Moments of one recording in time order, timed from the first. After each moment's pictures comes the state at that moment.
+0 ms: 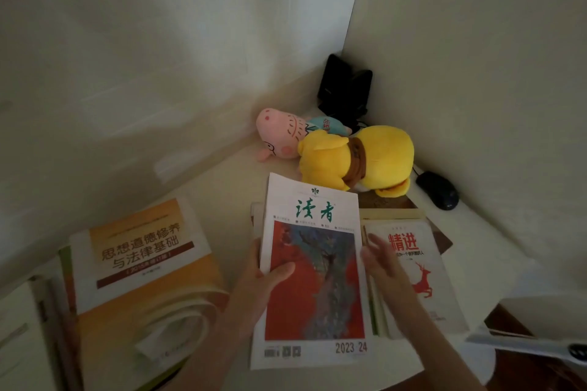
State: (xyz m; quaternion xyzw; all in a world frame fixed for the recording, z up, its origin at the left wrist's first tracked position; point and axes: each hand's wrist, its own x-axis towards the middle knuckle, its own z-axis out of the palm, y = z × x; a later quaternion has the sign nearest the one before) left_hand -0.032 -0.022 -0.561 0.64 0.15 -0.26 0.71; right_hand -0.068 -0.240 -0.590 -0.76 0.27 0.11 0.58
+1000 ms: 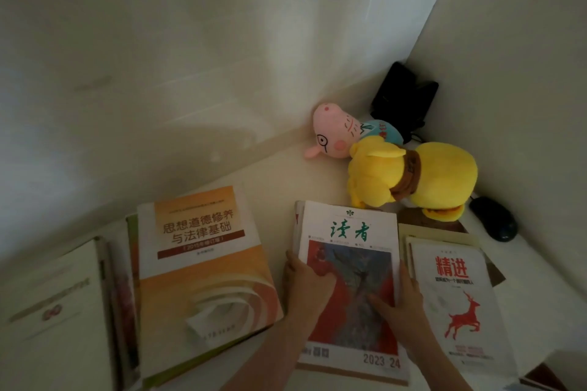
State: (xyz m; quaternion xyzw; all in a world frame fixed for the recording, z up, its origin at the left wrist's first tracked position) left_hand -0.023 -0.046 -0.615 0.79 0.27 -0.29 0.47; right_hand -0.066 -0.214 -0.639 -0.86 0.26 0.14 0.41
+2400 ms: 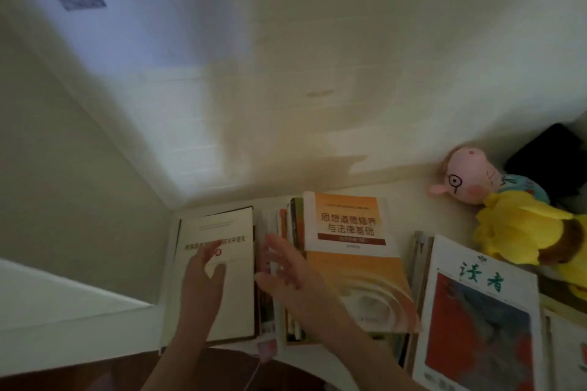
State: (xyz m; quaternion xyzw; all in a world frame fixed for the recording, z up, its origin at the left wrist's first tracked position) left_hand -0.142 0.280 -0.570 0.80 0.38 0.08 0.46; right_hand -0.084 0.115 -0.521 -0.68 -0.15 0.38 0.61
